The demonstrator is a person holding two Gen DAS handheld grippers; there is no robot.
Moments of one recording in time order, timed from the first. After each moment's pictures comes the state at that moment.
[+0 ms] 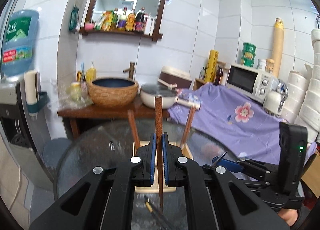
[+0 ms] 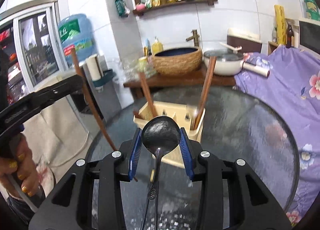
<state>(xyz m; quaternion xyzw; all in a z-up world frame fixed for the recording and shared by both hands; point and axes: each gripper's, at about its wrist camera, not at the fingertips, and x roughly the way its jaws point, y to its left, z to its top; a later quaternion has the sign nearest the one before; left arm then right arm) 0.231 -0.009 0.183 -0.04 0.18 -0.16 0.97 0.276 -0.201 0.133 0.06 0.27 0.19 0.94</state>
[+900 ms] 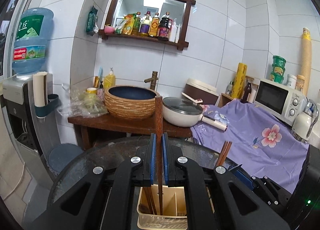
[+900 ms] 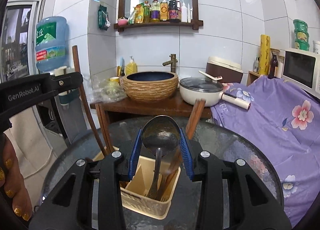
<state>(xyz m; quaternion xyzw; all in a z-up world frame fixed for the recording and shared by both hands) 0.329 -0.031 0.174 -0.07 0.17 -0.06 0.98 0.359 -0.182 0.125 -0.01 0.20 0.08 0.98</state>
